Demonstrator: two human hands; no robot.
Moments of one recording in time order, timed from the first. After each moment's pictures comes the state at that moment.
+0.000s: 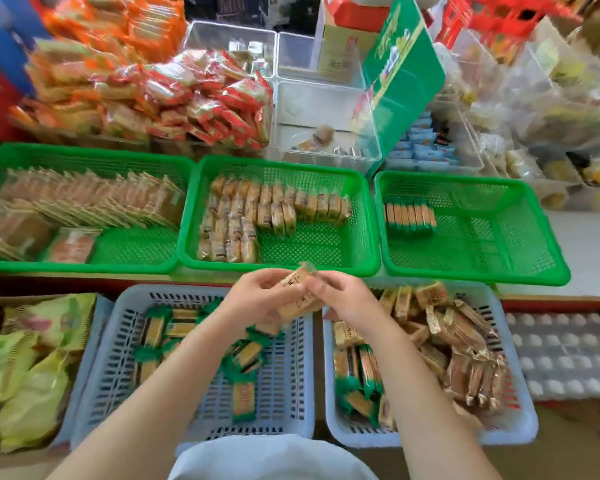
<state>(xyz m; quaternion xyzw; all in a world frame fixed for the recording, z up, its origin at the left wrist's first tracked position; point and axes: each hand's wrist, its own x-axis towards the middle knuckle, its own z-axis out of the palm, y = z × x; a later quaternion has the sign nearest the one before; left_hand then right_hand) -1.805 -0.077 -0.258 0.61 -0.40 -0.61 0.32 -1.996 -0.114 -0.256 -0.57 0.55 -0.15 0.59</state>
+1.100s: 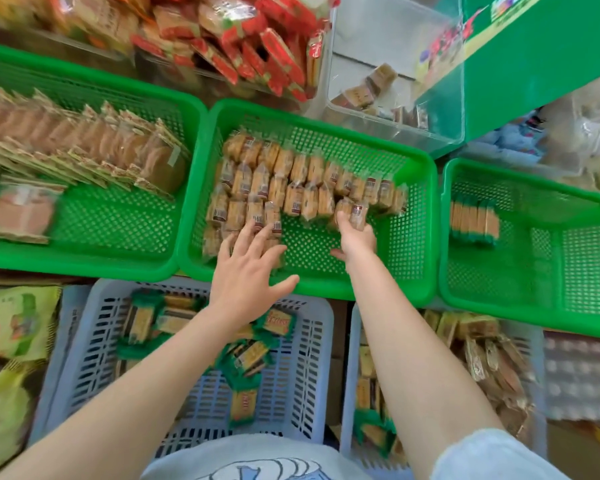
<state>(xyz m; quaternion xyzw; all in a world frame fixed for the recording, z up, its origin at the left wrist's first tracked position) -1.725 -0.166 -0.385 0.71 -0.66 -0.24 0.01 -1.897 -0.310 -0.430 -0.26 0.82 -0.17 0.48</state>
